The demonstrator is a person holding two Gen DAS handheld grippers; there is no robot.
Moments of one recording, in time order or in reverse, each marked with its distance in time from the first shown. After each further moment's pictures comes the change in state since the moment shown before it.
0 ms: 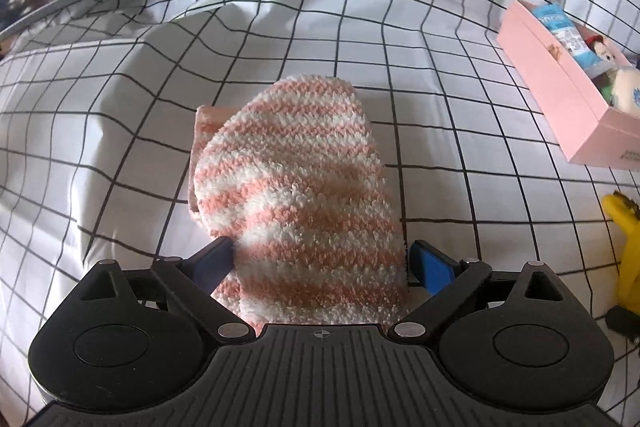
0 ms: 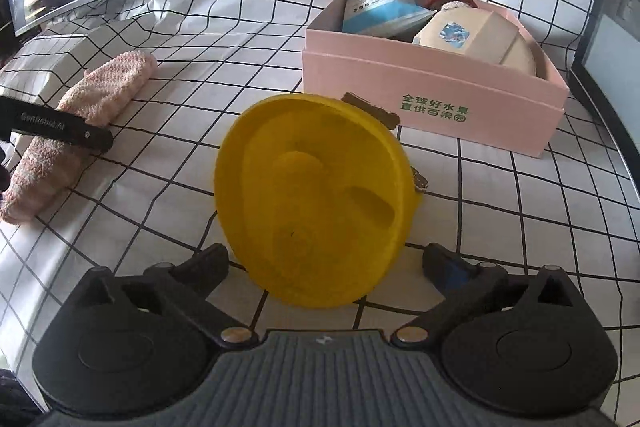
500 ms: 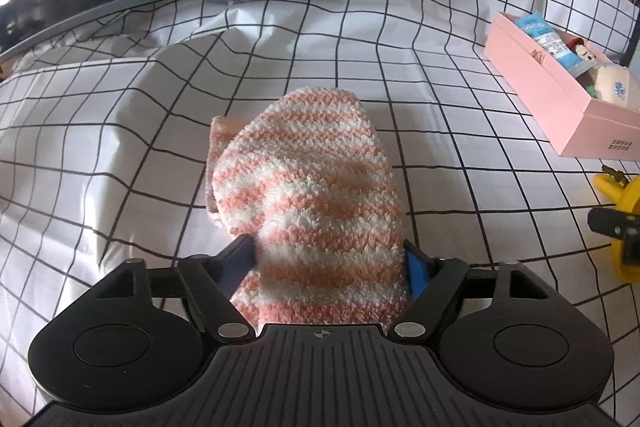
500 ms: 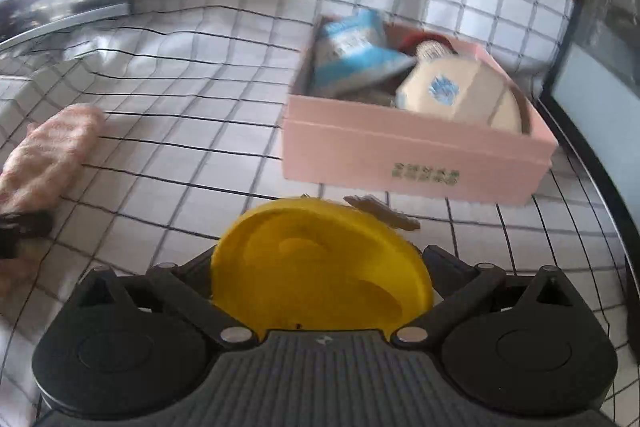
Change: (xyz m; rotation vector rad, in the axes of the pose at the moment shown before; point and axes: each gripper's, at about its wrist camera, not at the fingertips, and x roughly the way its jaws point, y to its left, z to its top) left arm -0.010 0.012 -0.016 0.045 -0.104 -0.022; right arm 0.019 0.012 0.042 0.087 -0.069 -0.166
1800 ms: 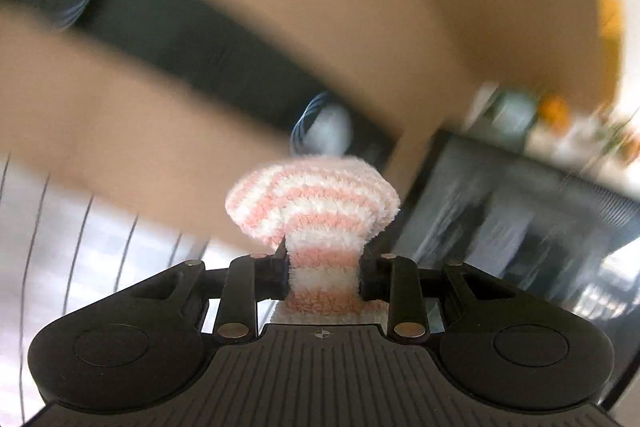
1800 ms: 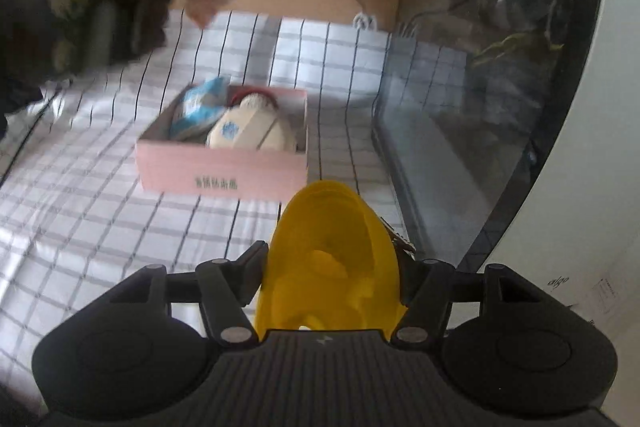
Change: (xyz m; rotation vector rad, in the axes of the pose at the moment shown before) left arm -0.002 -0.193 0.220 -0.081 -0.566 -0.875; right arm -0.127 -0.145 -0.052 0.025 -0.145 -0.152
